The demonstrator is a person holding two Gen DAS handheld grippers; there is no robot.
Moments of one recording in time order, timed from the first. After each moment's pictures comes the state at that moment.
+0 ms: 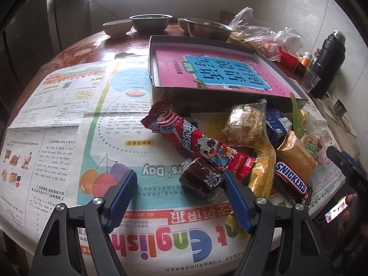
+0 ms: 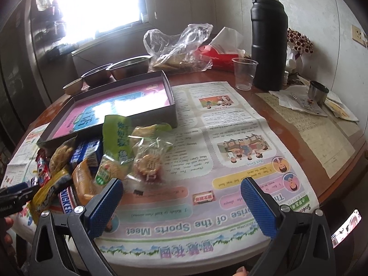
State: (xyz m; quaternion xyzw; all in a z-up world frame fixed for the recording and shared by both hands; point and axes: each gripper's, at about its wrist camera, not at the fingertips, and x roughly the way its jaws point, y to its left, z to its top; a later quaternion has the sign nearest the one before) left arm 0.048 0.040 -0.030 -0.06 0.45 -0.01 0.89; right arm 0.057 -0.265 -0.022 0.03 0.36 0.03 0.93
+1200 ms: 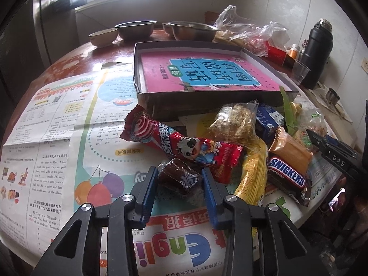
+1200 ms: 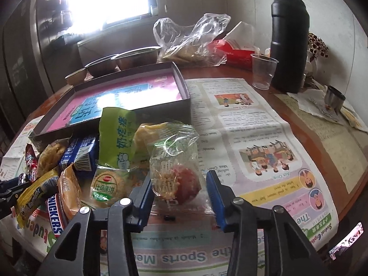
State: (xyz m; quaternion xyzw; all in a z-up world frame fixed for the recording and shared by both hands) left arm 0.046 0.033 -0.029 -0.03 0.44 -0.04 0.90; right arm 0.084 -0.248 -0.040 0.01 0.37 0.05 0.93
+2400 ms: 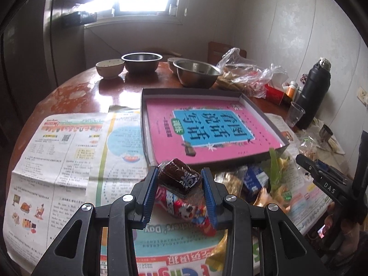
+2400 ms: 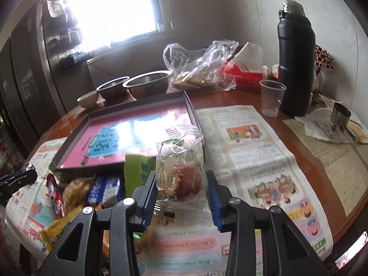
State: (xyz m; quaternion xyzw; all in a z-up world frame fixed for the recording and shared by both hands) left arm 0.067 0.048 0.036 -0.07 0.36 -0.03 0.93; right arm 0.097 -0.243 0.005 0.04 0.32 0.09 0.94
